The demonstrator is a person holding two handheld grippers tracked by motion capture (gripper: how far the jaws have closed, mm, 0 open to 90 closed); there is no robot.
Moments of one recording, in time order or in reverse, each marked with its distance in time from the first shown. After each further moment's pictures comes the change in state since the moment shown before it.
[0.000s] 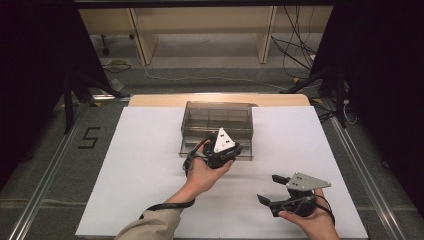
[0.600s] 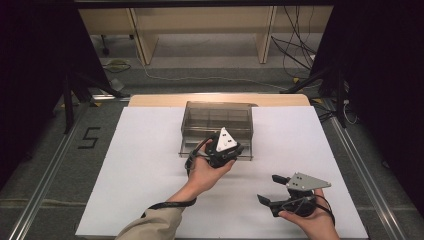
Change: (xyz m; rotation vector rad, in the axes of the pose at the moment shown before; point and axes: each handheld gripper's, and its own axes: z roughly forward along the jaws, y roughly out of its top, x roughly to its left) left arm 0.000 0.000 0.006 0.021 -0.001 0.002; right arm 0.000 0.000 0.000 -0.001 0.000 0.000
